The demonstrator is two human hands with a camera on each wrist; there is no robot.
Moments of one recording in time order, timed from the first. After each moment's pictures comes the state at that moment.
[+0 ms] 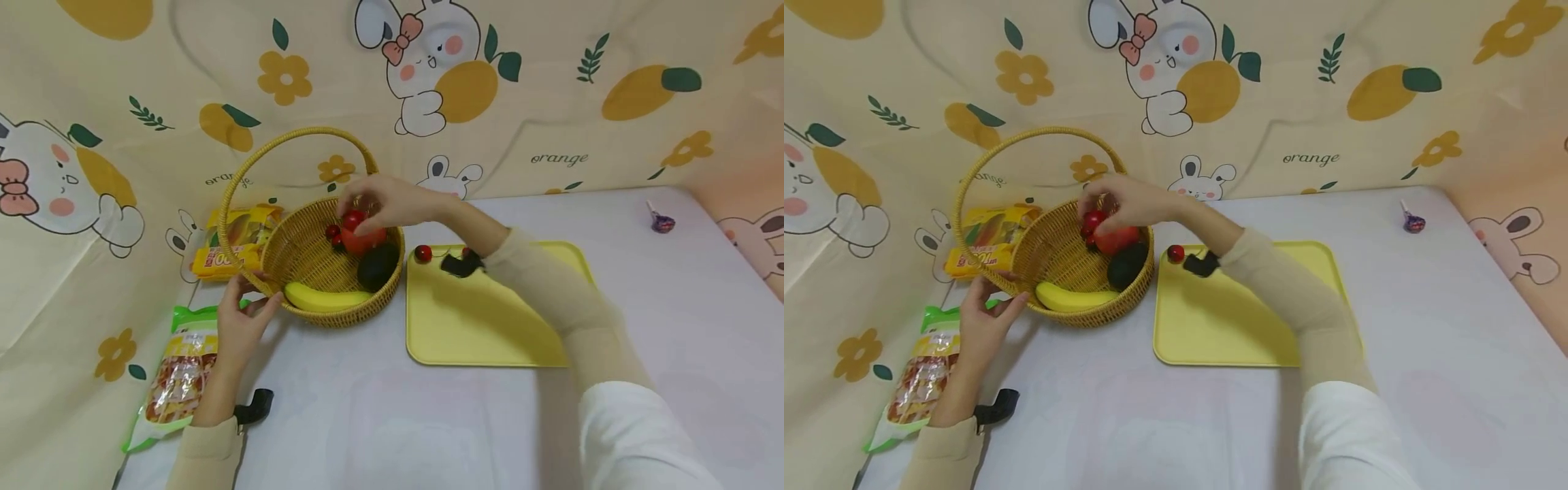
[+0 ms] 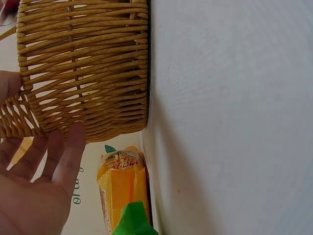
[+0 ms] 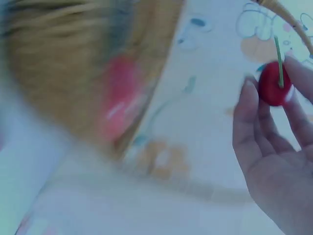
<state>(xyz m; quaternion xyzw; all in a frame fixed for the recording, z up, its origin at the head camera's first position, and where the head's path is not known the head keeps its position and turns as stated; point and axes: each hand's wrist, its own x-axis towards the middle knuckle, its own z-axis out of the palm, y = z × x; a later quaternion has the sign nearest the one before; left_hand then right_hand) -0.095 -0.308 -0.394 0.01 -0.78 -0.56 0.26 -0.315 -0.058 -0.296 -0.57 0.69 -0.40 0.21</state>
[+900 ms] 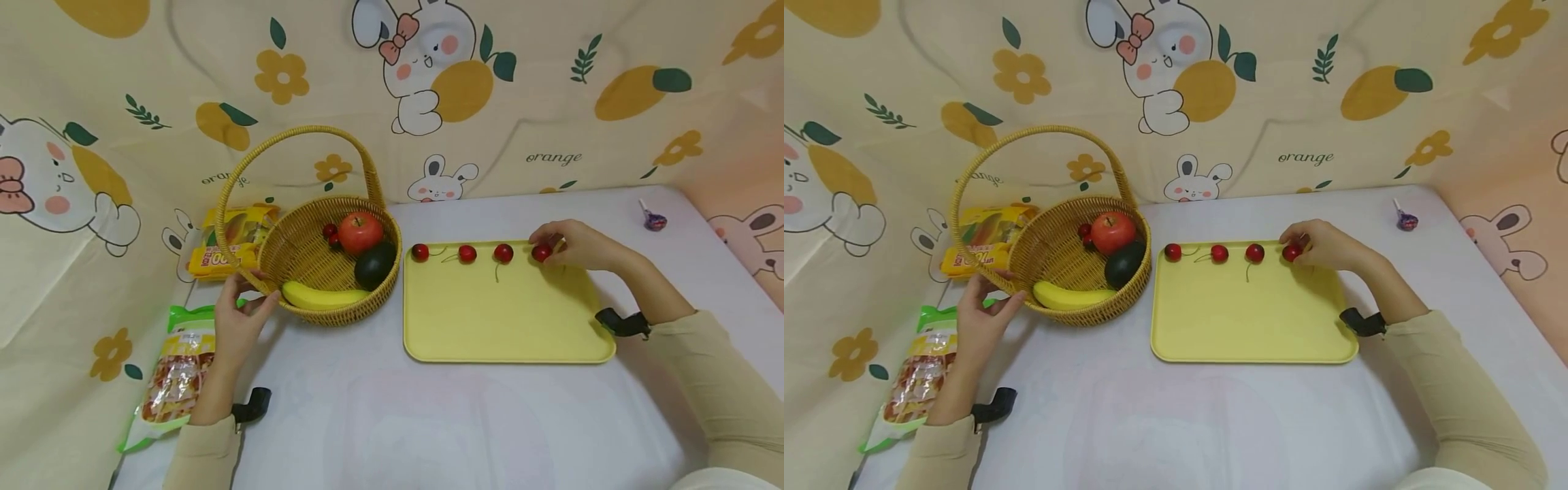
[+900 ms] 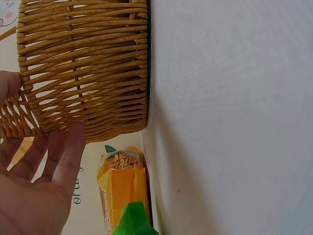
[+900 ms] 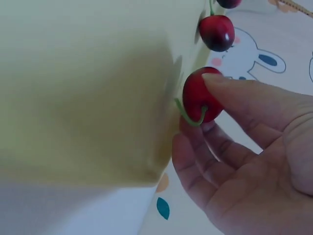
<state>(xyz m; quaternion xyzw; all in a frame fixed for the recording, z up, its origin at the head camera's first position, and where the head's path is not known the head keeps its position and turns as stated) -0.101 -0.324 -0.416 0.02 -0.78 -0.57 0.27 -0.316 0.209 -0.387 -0.31 0.88 -0.30 0.16</state>
